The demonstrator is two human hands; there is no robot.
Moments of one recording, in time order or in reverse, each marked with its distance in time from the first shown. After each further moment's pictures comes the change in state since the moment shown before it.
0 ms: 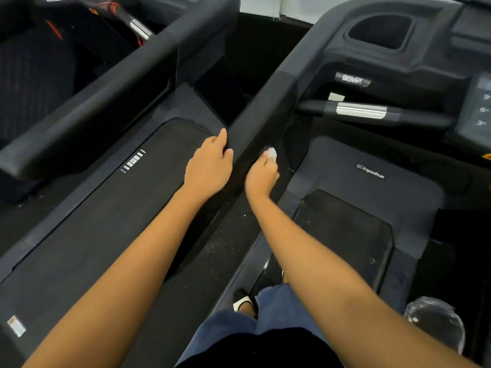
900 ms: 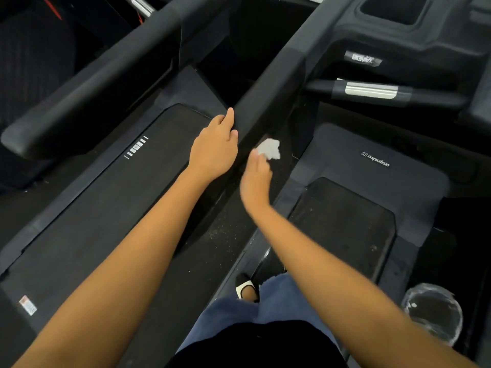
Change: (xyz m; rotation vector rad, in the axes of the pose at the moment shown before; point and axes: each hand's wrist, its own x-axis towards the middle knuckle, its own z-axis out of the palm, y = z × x) left_hand -0.004 -0.006 0.003 0.084 0.008 0.085; right_hand -0.048 0.026 -0.017 -0.115 -0.293 -0.158
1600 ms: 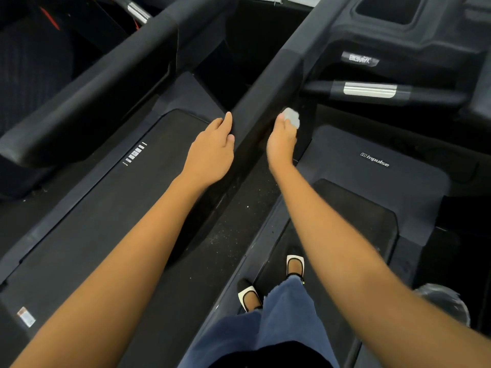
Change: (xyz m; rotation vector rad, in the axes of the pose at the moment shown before) left_hand -0.001 -0.009 -0.001 0.051 -0.006 0.099; right_hand 0.082 -0.034 -0.028 0.140 0.162 0.059
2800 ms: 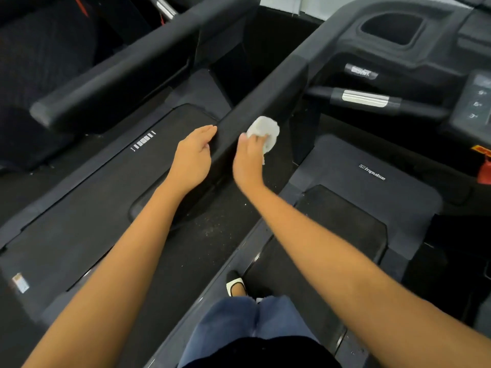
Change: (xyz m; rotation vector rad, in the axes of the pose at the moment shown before) left_hand -0.077 -0.012 -0.016 -0.300 0.163 -0.134; right_hand -0.096 0.023 0.006 -0.465 -0.330 -0.314
